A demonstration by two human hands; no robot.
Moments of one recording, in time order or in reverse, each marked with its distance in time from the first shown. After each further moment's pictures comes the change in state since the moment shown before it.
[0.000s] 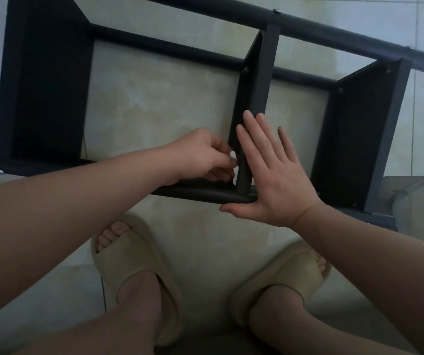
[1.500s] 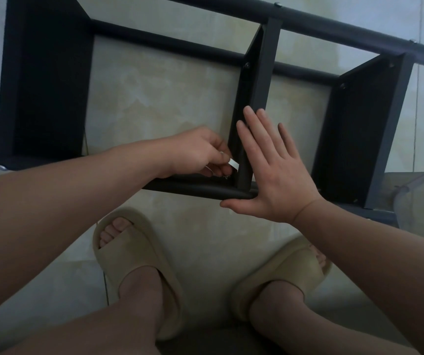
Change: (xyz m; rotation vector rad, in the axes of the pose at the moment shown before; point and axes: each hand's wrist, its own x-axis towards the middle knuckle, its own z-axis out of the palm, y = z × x) left_hand -0.009 0.006 -0.006 0.157 -0.096 -0.015; right_hand 0.000 0.000 0.002 0.004 0.012 0.004
